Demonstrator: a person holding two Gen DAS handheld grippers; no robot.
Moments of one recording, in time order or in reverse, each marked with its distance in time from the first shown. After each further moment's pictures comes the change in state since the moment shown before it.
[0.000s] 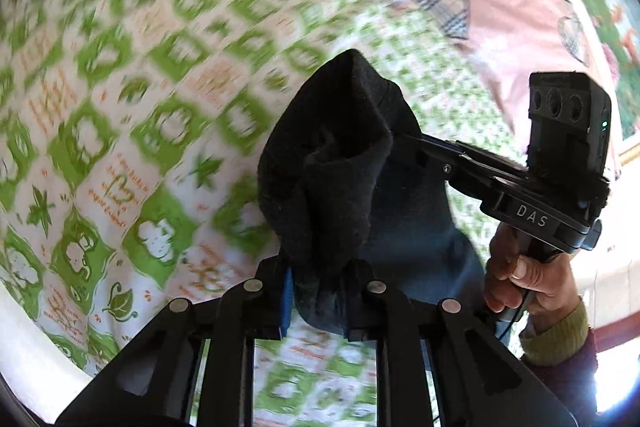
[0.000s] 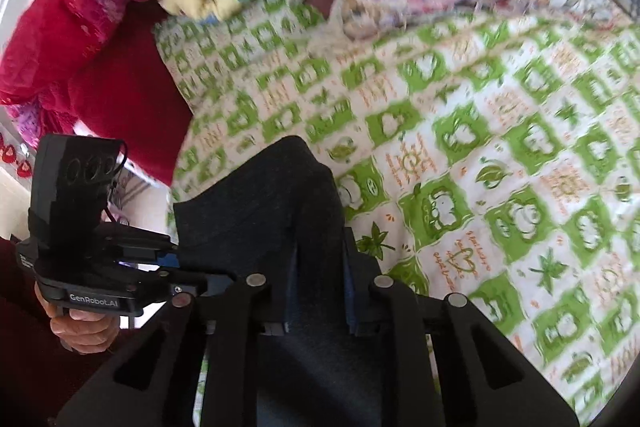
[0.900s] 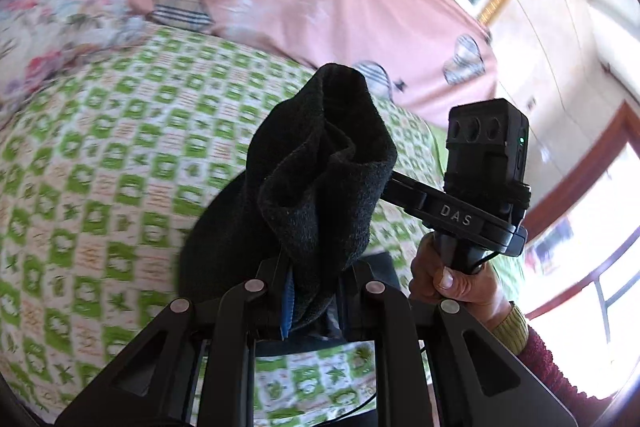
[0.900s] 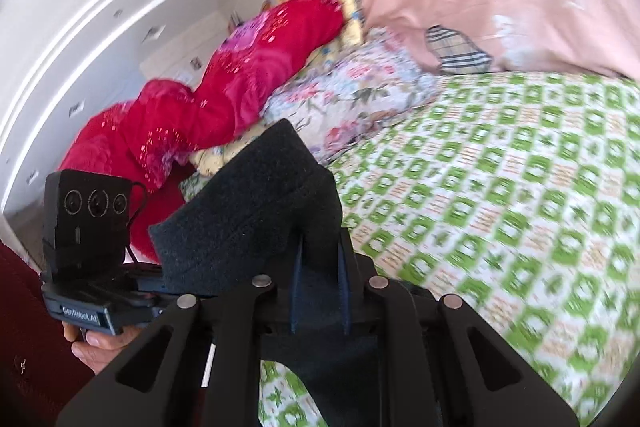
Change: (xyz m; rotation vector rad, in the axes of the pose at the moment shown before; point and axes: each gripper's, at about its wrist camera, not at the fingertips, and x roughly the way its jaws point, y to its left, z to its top) left arm -0.021 -0.231 -0.083 0.549 0.017 -0.286; right arm -0.234 0.004 -0.166 0.270 -0.575 -0.098
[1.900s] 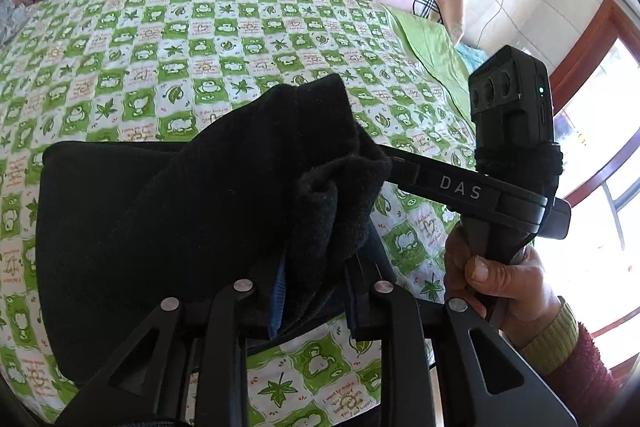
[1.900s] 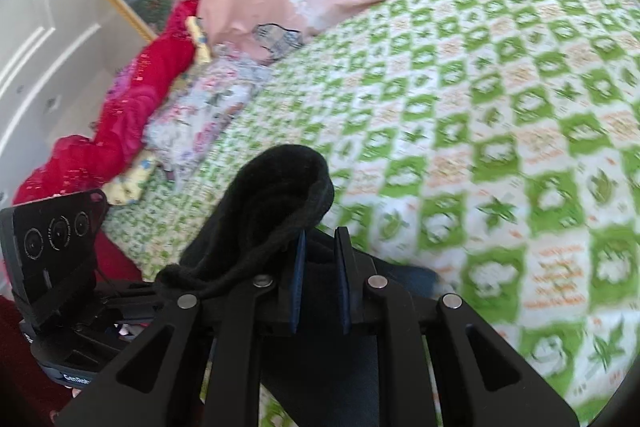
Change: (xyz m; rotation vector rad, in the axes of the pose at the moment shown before) left arm 0.156 -0.079 -0.066 0.218 0.265 -0.038; right arm -0.113 -0.098 -0.117 0.299 -0.056 -0.363
